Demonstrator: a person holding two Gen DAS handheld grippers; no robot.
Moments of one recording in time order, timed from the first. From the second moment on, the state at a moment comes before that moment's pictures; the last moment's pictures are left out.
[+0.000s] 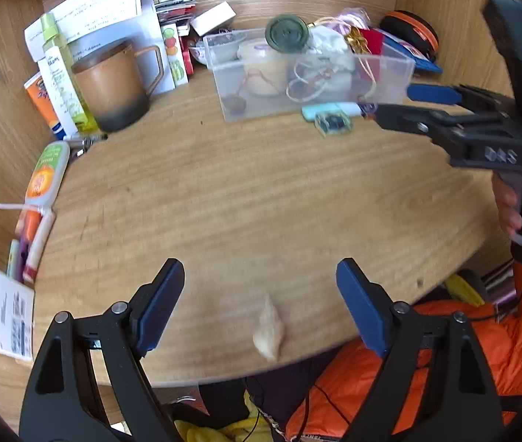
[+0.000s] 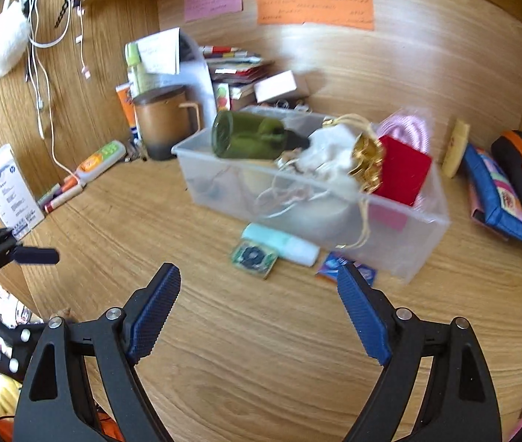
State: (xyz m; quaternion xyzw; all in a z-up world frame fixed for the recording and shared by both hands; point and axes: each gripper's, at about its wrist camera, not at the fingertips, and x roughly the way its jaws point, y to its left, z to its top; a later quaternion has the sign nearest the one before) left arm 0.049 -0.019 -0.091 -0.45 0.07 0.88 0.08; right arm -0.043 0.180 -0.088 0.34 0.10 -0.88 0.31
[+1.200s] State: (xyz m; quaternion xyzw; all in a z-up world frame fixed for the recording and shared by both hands) left arm -0.013 -0.046 -0.075 -0.42 0.02 0.90 0.14; right arm -0.065 0.138 -0.130 0.42 0.14 -0.86 0.27
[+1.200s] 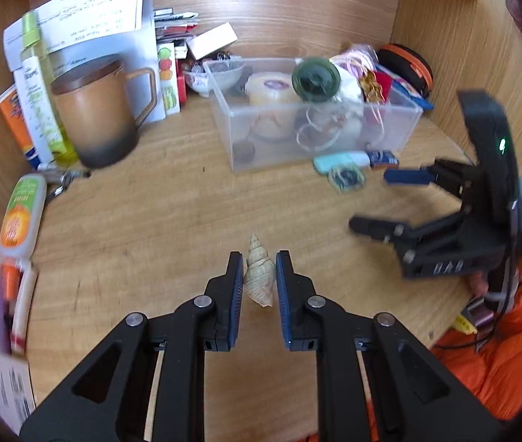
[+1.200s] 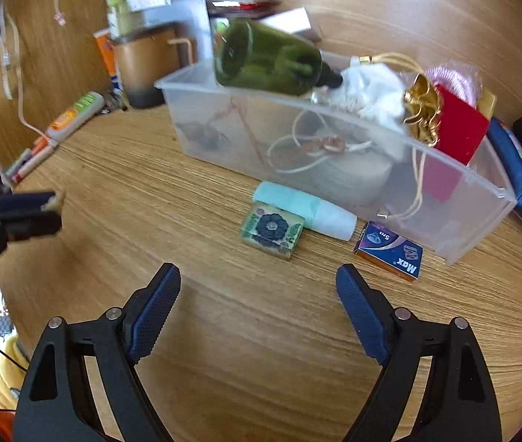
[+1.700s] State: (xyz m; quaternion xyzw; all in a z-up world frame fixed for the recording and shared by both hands) left arm -0.067 -0.038 -0.060 -0.38 -0.01 0.91 0.19; right arm -0.088 0.132 -0.132 0.43 0.12 -0.86 0.26
